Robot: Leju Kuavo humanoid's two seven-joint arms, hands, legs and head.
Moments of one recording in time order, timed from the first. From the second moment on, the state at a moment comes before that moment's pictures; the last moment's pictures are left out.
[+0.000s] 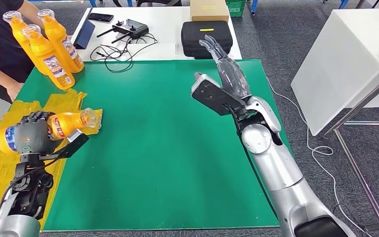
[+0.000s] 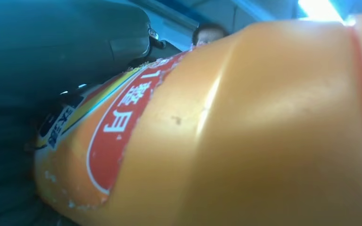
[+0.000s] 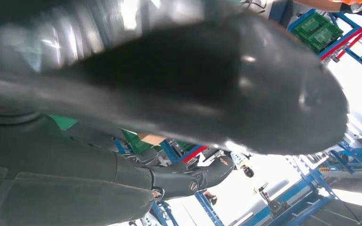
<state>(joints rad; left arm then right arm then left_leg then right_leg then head) -0.41 0.12 0.26 -0.56 -1.44 0.70 -0.30 -0.62 0.00 0.38 -1.04 0.54 0.02 -0.09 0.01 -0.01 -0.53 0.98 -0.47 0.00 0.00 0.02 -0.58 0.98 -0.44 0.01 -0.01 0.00</state>
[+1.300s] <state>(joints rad) -0.48 0.13 0.13 -0.31 -1.57 0.35 0.06 -0.49 -0.06 0.39 -1.13 0.54 0.03 -0.06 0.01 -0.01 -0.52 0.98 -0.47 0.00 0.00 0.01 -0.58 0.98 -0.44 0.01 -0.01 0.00</state>
